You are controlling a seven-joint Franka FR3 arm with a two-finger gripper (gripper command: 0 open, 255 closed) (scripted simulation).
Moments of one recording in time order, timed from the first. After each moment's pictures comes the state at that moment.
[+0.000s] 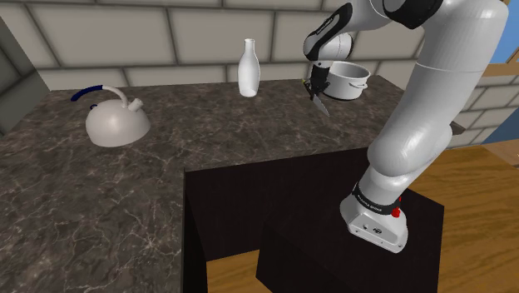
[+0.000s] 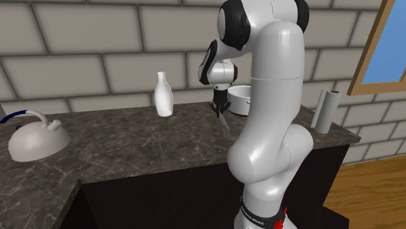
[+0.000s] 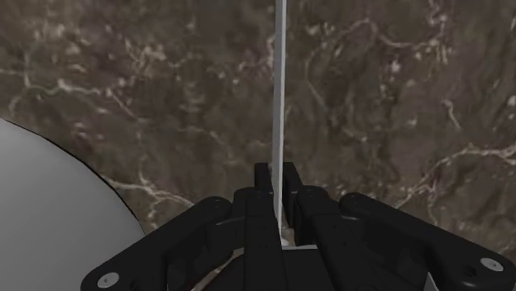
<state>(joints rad) -0.36 0.15 -0.37 -2.19 0.07 2.34 -0.11</state>
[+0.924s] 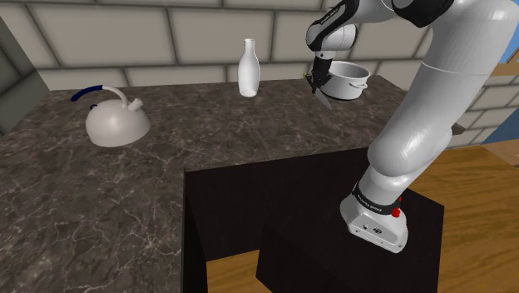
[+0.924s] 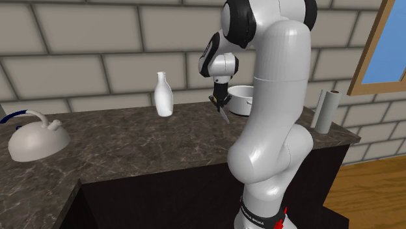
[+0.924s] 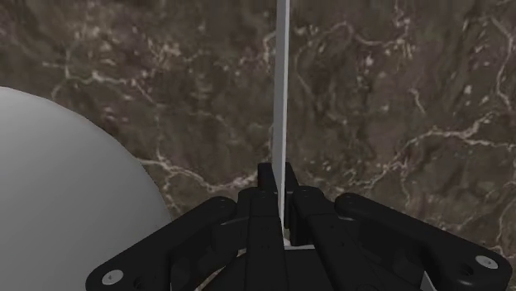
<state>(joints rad) -0.35 0.09 -0.38 -2.15 0.04 2.26 -0.09</state>
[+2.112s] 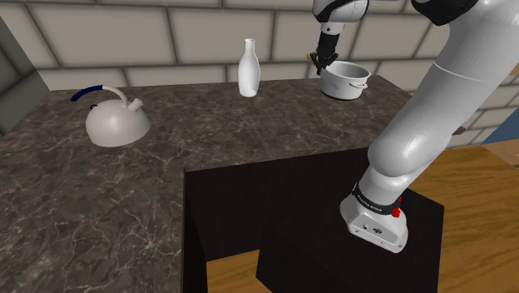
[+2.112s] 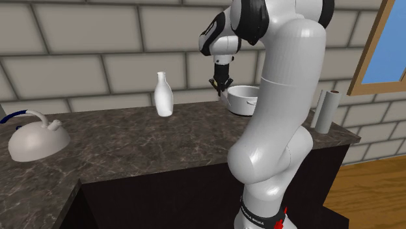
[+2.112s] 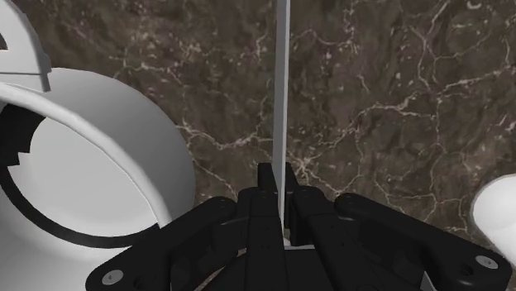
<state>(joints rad) -0.34 -0.01 -0.38 -2.02 -0.01 2.02 -0.05</state>
